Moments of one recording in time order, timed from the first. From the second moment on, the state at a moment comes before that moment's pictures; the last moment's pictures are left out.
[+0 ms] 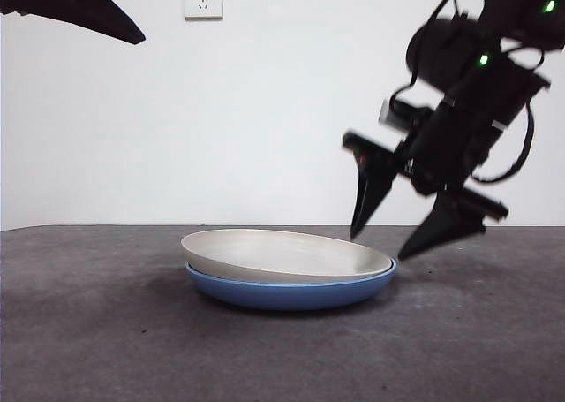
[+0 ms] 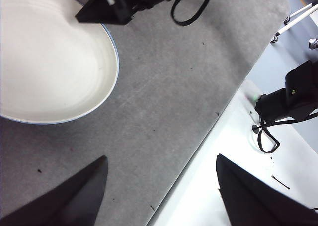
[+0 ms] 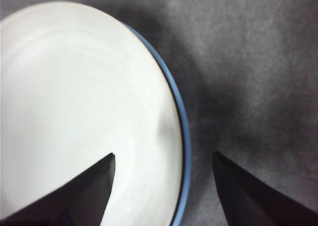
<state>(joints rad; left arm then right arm) -0.52 1.10 1.08 -0.85 0.60 -0.02 0.39 1.67 0.98 -0.21 -0.28 0.45</state>
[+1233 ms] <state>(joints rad) -0.52 1.10 1.08 -0.85 0.60 -0.02 0.39 0.85 0.98 -1.00 -0.43 0.08</state>
